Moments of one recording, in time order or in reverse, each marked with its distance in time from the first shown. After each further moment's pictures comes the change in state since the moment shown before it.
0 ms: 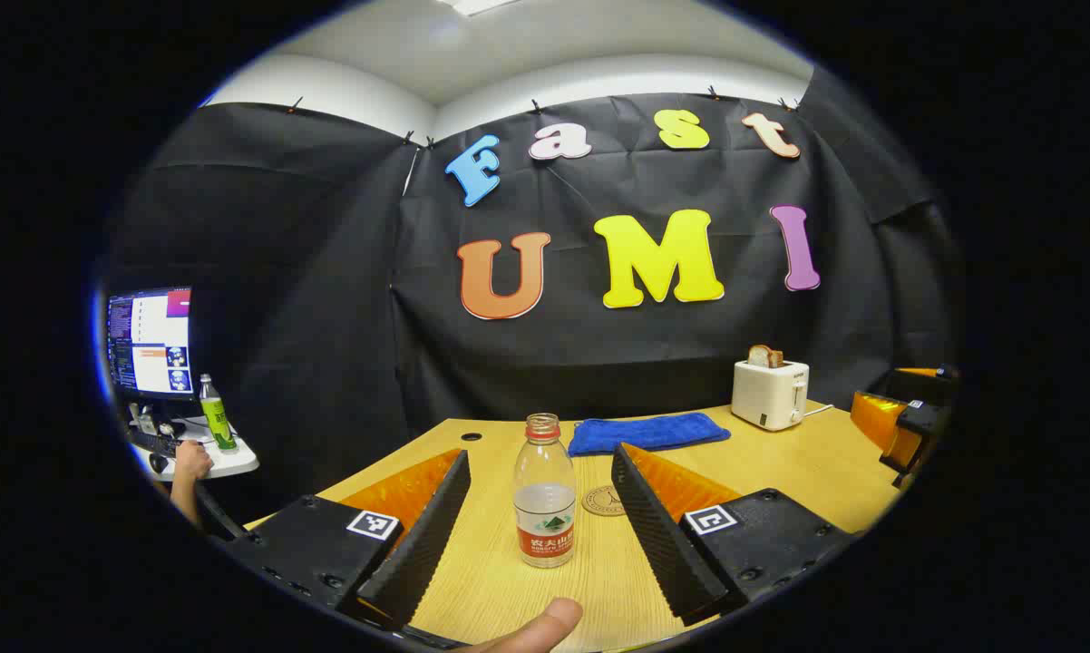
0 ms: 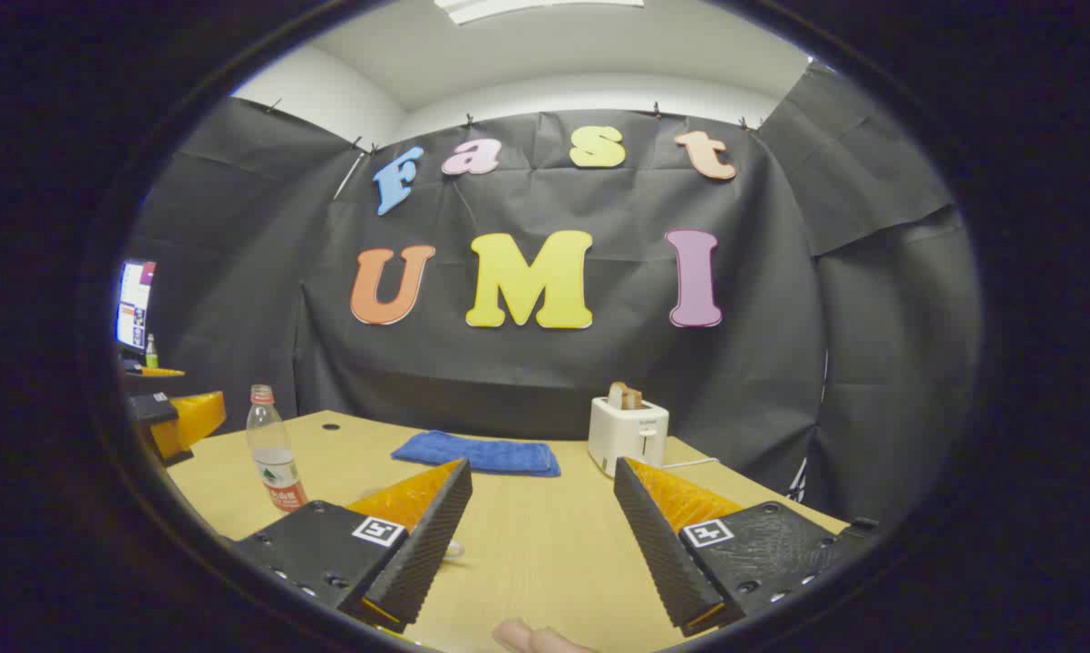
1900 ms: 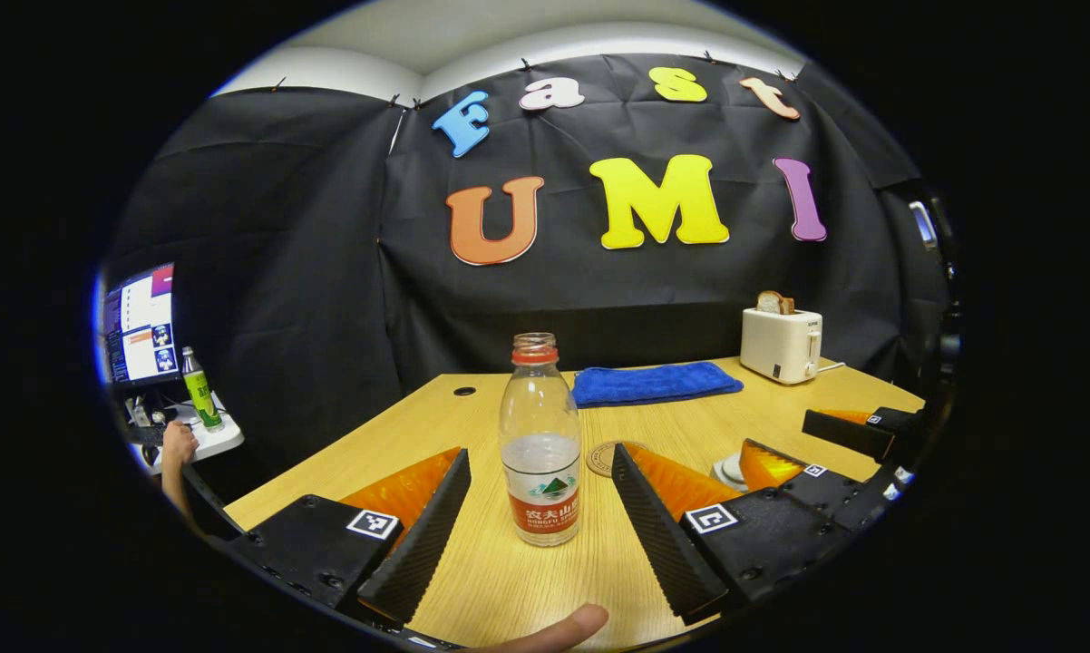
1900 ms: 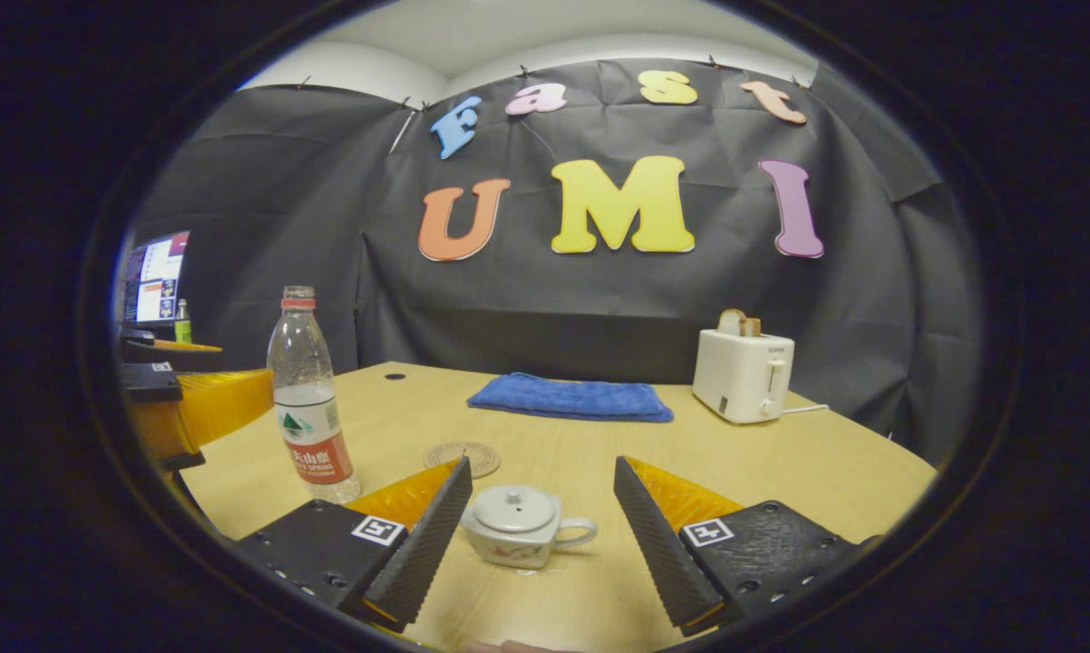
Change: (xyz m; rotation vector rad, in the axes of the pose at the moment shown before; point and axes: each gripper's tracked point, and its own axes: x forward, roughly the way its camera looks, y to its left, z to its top) left arm 0.031 -0.001 -0.067 0.010 0.151 0.005; right arm 0.077 0.122 -0.094 -0.002 0.144 0.210
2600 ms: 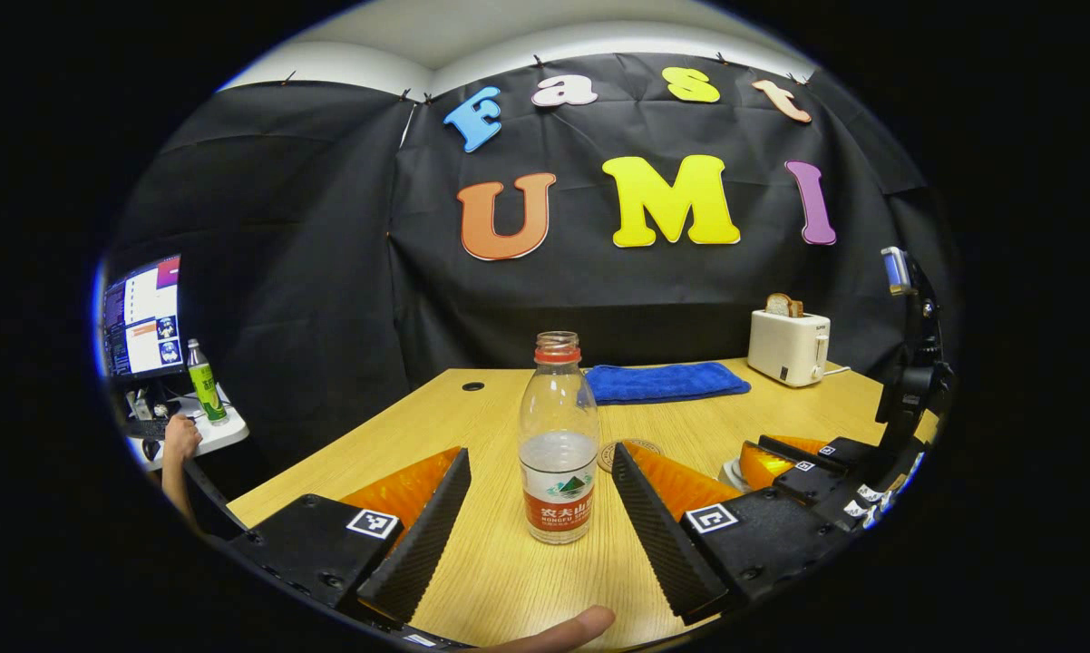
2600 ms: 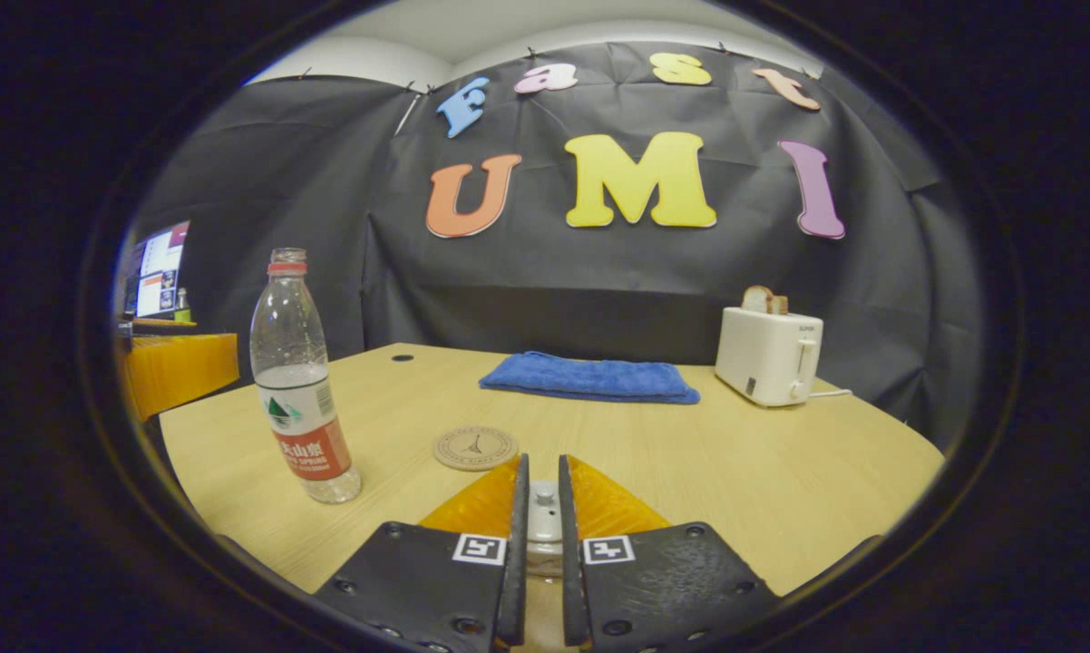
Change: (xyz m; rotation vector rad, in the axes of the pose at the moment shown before) left arm -0.003 0.010 0.000 -0.014 0.013 0.016; right arm 0.024 0.018 -0.017 -0.001 0.055 0.053
